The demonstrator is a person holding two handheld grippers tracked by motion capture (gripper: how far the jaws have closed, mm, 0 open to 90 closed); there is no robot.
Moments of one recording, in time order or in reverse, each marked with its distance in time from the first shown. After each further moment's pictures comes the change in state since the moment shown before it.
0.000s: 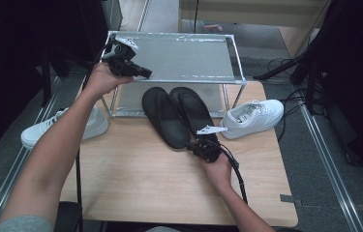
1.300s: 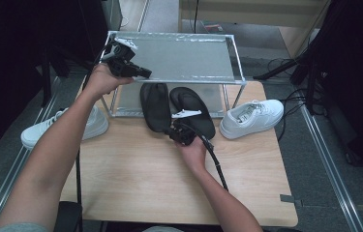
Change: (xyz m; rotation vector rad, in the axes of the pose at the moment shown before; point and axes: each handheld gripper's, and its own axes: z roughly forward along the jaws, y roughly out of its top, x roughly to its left) left arm 0.002 -0.002 0.001 -0.007 -0.001 -0.025; right arm 0.030 0.062 0.062 -0.045 0.030 -0.025
